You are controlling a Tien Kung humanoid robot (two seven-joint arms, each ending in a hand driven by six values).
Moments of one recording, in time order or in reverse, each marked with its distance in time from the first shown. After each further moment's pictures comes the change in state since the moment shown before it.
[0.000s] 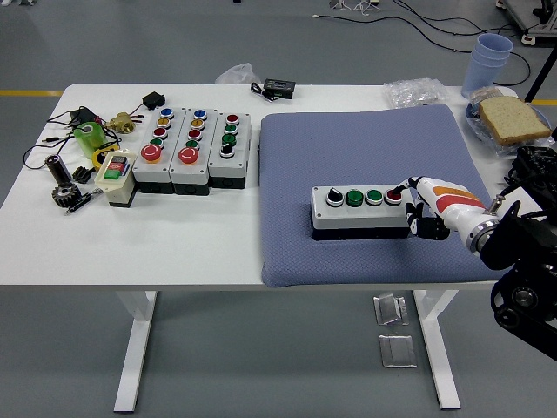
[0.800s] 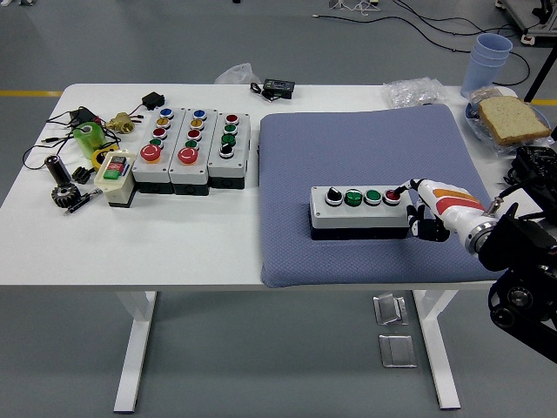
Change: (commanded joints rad) left arm -0.005 0.000 -0.001 0.000 -0.005 0.001 -0.002; right arm -0.009 0.007 0.005 -0.009 -0.013 0.010 -0.012
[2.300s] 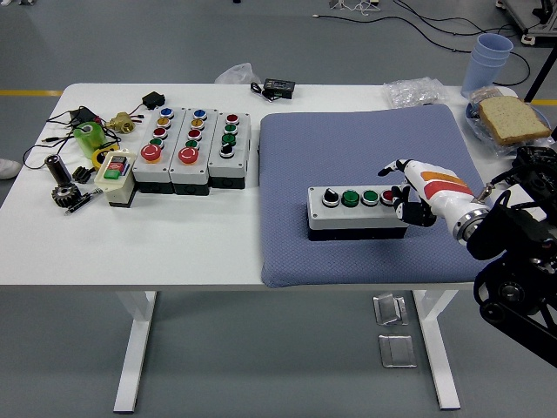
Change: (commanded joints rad) left arm -0.012 0.000 -0.003 0.000 -0.009 0.002 -0.001; right arm 0.004 0.076 0.060 0.037 -0.043 -0.013 -0.004
